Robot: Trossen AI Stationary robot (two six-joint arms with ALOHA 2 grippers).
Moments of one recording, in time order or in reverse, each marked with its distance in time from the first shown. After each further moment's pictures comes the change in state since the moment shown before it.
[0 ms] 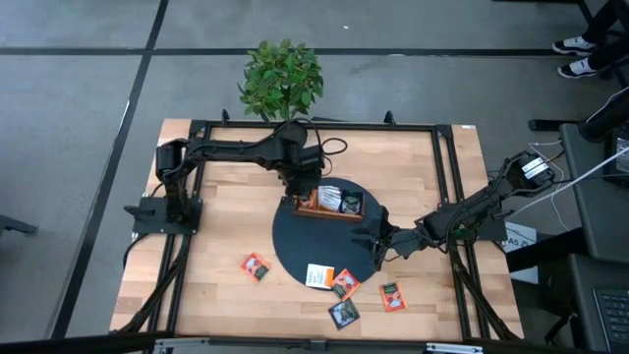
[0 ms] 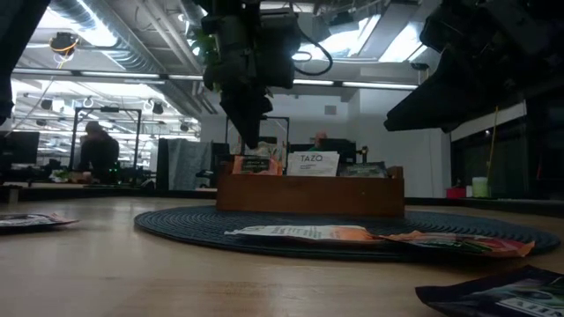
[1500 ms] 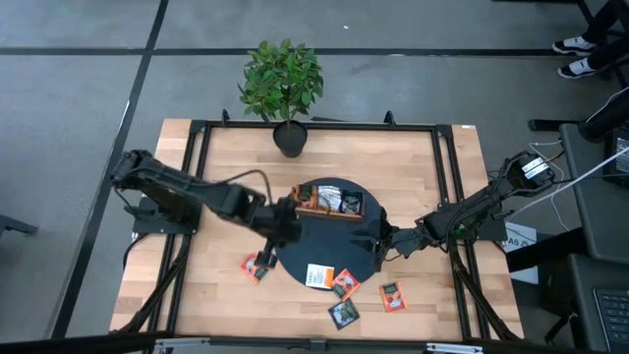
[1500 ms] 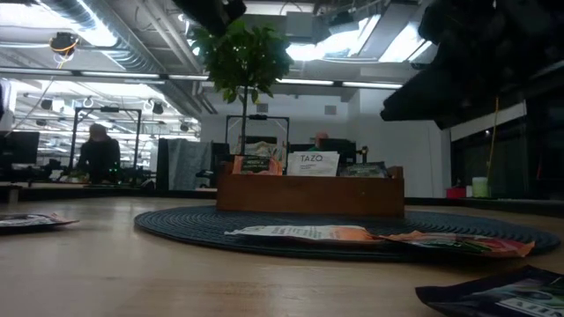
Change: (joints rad) left arm -0.504 -0.319 -0.175 0.195 -0.094 -0.367; right arm 0.000 0.000 0.005 0.050 -0.032 -0.003
